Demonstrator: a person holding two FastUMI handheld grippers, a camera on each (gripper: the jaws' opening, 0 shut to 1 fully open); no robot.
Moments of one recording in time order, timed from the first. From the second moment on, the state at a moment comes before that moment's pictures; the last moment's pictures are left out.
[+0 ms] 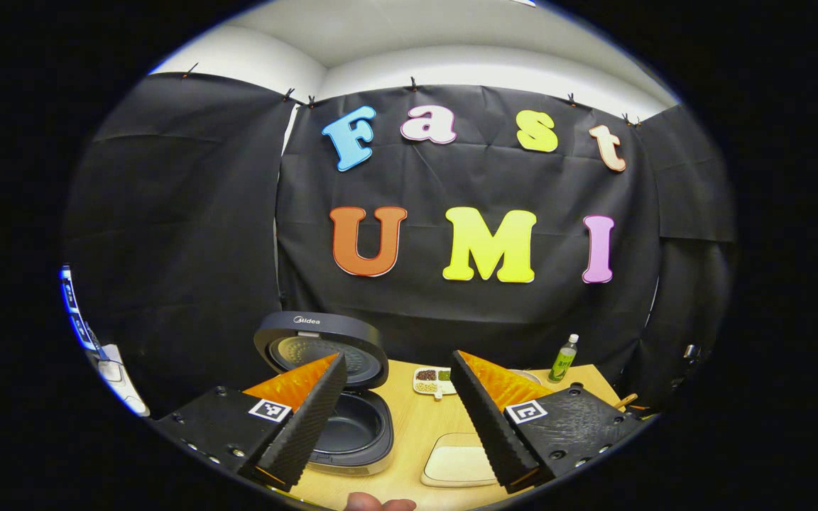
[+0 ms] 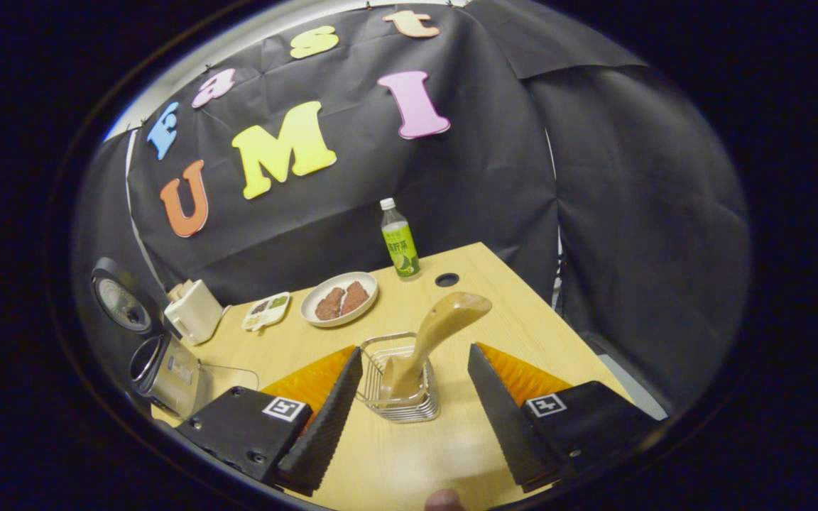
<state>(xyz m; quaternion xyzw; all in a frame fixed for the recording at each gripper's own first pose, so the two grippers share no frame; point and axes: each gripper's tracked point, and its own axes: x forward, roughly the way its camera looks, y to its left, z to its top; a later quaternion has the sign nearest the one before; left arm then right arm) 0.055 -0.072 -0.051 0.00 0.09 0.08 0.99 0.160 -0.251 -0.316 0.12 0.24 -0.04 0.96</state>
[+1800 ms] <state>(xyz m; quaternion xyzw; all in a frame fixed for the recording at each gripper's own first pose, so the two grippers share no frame) 0.000 0.048 -0.063 0.04 0.07 0.05 0.99 0.141 -0.016 -0.199 0.04 0.25 0.04 0.97</state>
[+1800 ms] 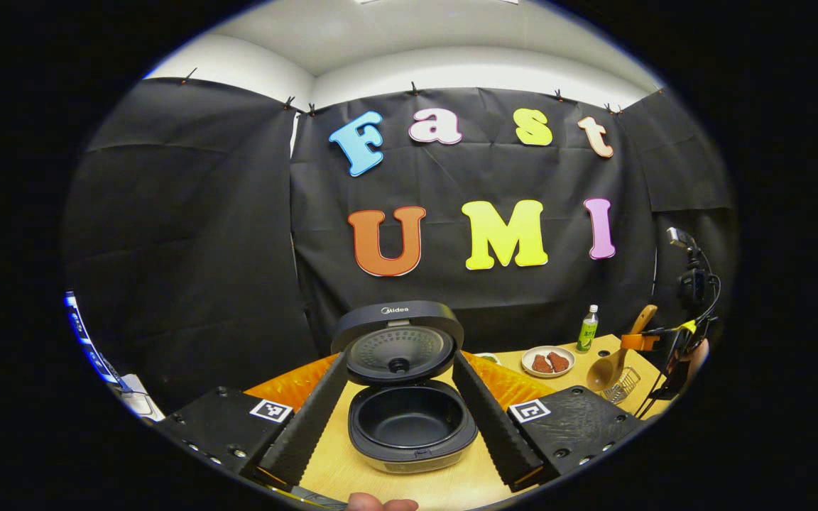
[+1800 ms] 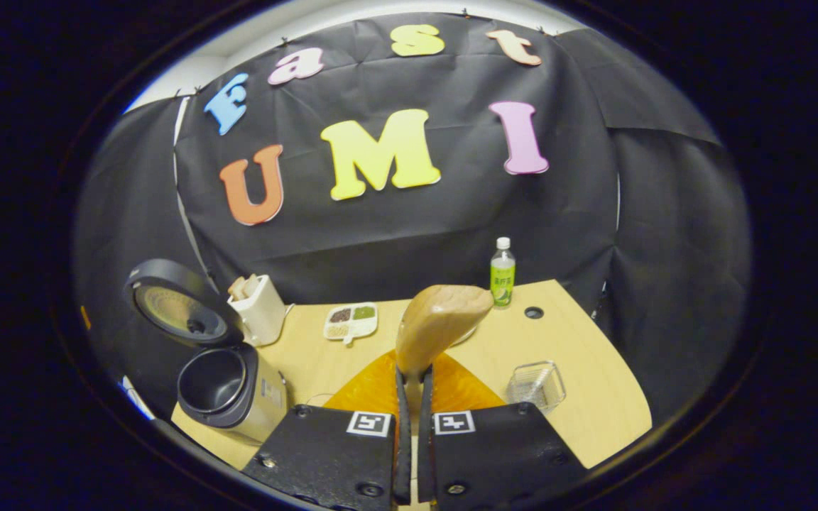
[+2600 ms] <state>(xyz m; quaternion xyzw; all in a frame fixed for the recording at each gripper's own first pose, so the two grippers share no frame) -0.026 0.053 -0.079 0.03 0.09 0.04 0.99 0.129 0.021 -0.327 -0.13 0.31 0.01 0.94</state>
